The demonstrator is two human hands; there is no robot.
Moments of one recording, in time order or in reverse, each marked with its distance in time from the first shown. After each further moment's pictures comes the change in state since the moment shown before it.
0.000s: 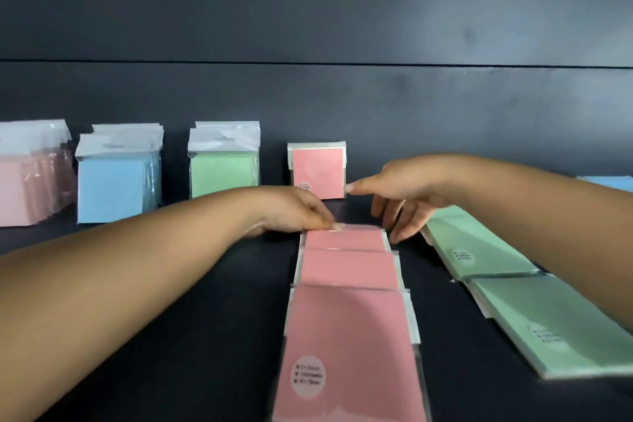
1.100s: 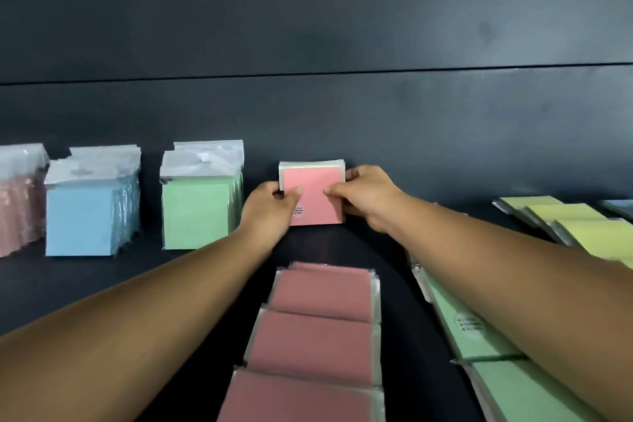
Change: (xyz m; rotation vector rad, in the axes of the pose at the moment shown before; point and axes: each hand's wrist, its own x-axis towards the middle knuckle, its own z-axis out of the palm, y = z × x) left_hand 0.076 -0.013 0.005 -0.390 0.805 -0.069; right_hand 0.104 -0.005 0.007 0.729 0.279 -0.334
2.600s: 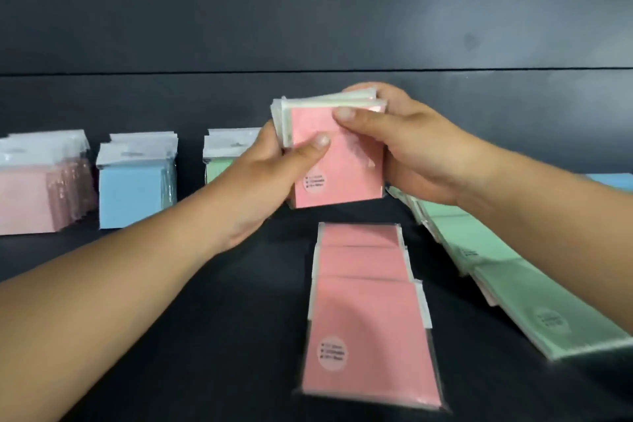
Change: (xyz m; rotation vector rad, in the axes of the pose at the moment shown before) left_hand -0.096 0.045 -0.108 -0.491 -0.510 0.321; right_hand -0.142 -0.073 -0.002 0.248 -0.347 -0.382
